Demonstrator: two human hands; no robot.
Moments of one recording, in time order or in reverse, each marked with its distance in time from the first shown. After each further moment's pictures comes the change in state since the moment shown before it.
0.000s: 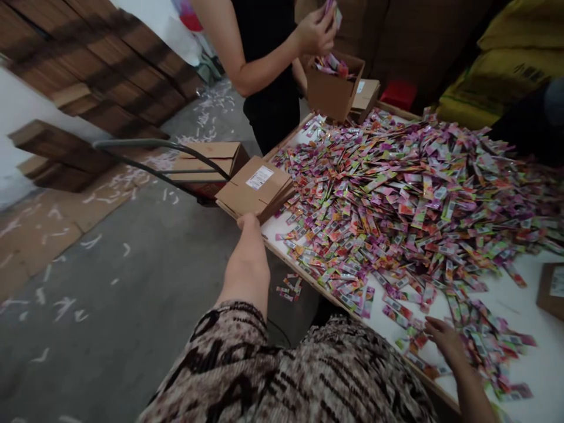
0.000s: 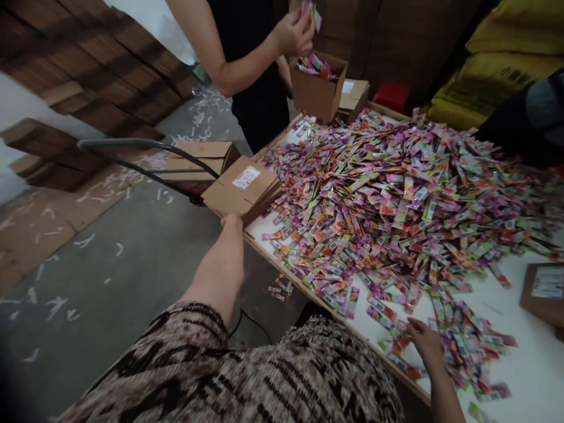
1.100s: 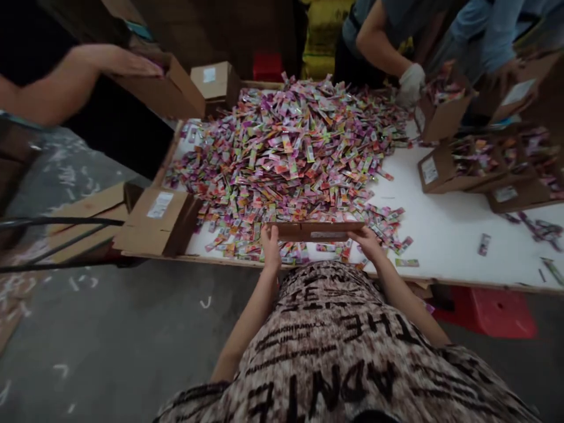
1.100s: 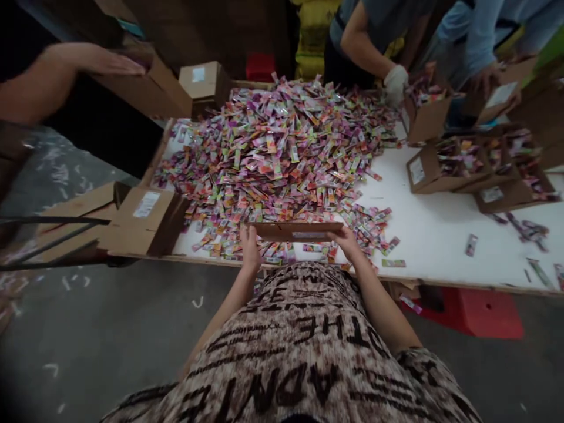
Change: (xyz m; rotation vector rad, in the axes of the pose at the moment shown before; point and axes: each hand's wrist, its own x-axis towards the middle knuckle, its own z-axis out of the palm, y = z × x) left_hand -0.380 -0.191 -0.048 0.104 -1.015 0.581; right_hand -0.054 -0.021 -0.061 0.772 -0.116 -0.367
